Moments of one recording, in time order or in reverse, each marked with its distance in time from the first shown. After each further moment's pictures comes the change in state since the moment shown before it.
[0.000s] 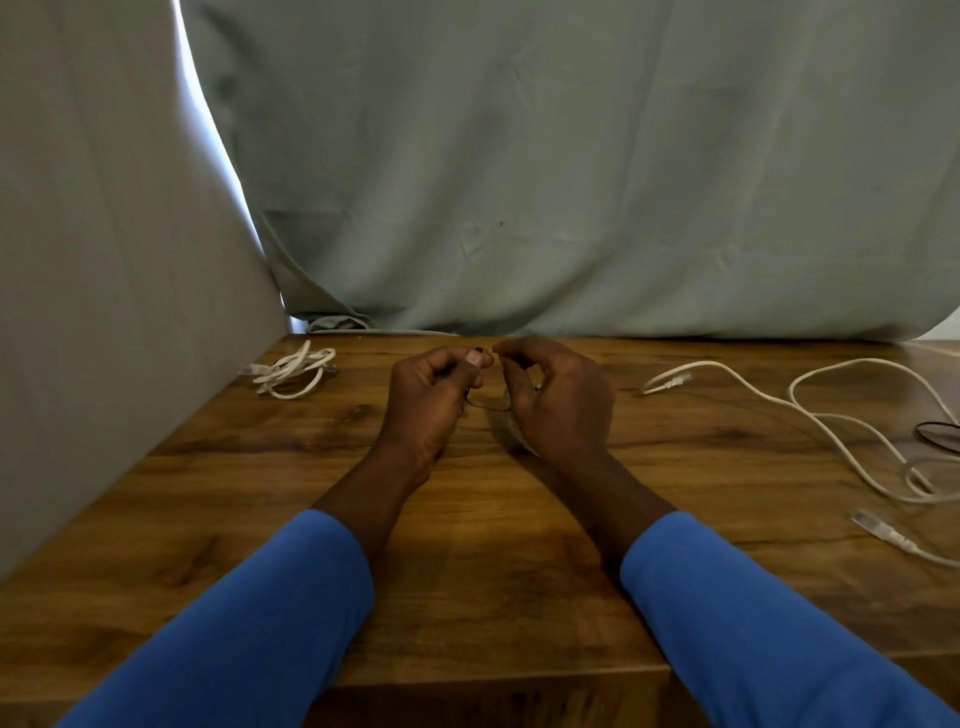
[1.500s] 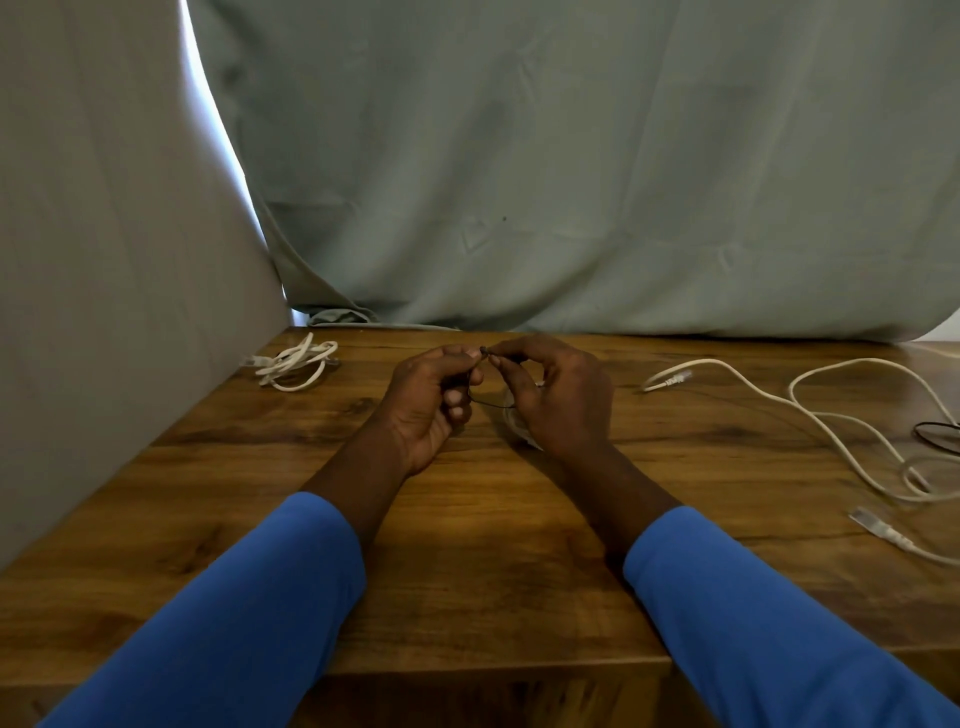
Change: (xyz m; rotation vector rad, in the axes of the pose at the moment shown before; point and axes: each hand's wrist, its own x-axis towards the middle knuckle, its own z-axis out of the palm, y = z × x) left_hand 0.006 0.009 -0.010 -0.388 -0.171 -0.405; right_hand 0.002 0.009 0.003 0.102 -0.031 -0.062
